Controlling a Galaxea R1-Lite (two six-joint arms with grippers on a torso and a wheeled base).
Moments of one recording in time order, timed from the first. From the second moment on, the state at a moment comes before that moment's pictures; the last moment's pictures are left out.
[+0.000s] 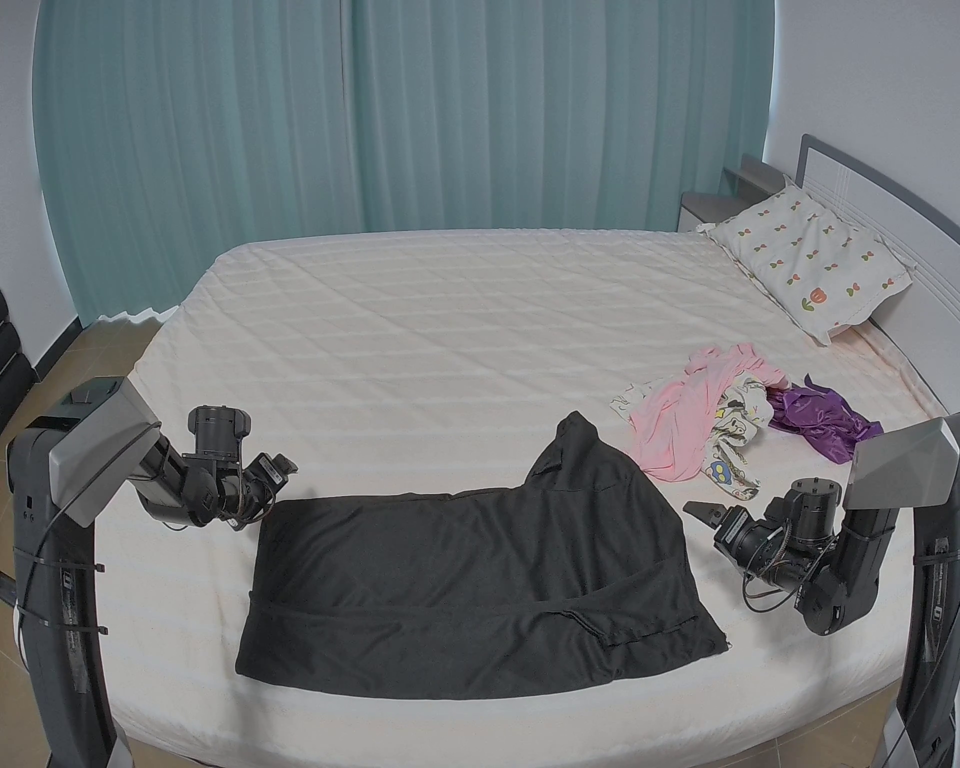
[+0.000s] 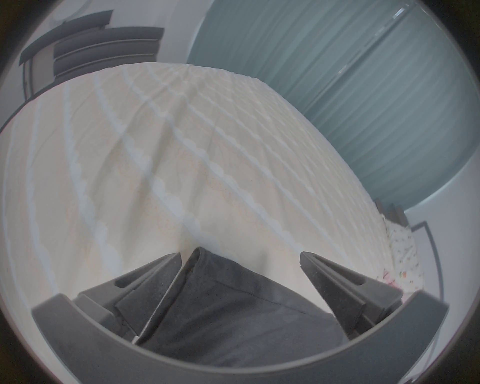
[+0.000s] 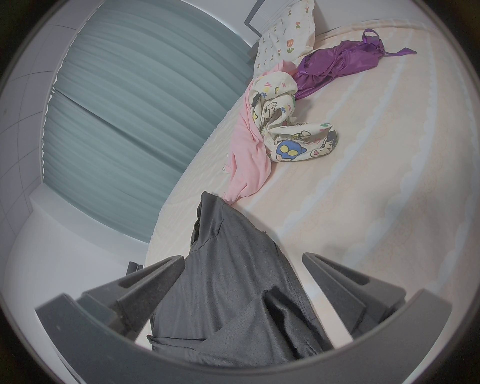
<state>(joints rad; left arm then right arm) 0.01 2.42 -1.23 -0.49 0.01 -0.78 0.09 2.40 -0.51 -1.47 0.21 0.83</state>
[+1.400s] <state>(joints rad) 0.06 2.48 -1.22 -0.59 -0.01 -0.85 0.17 2.51 -1.47 -0.61 0.19 0.51</state>
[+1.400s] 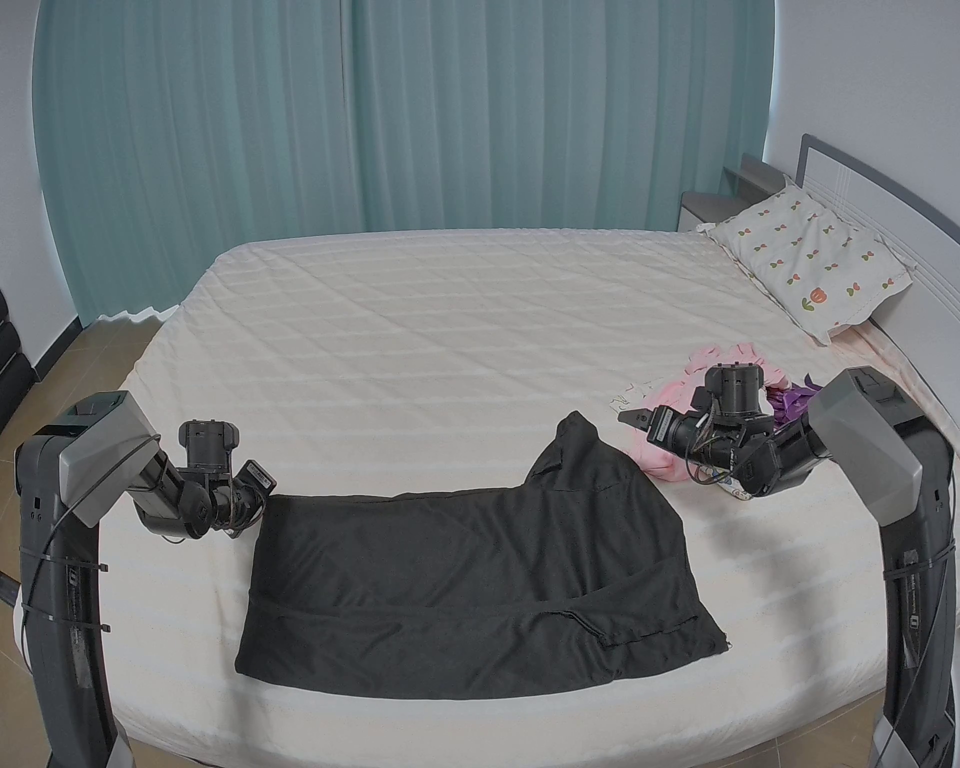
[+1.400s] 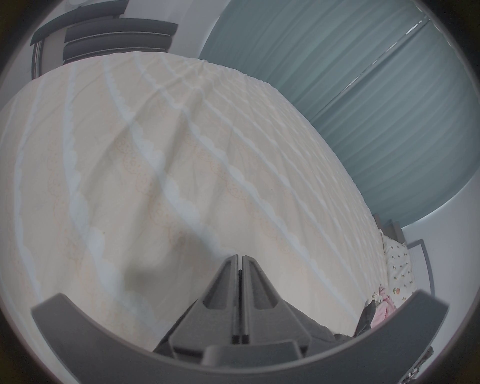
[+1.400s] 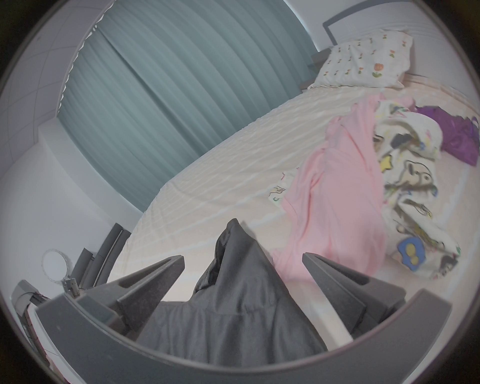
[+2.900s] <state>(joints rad) 0.08 2.44 -1.17 -0.70 0.00 -0.96 0.19 2.73 -1.68 -0.77 0.11 0.54</state>
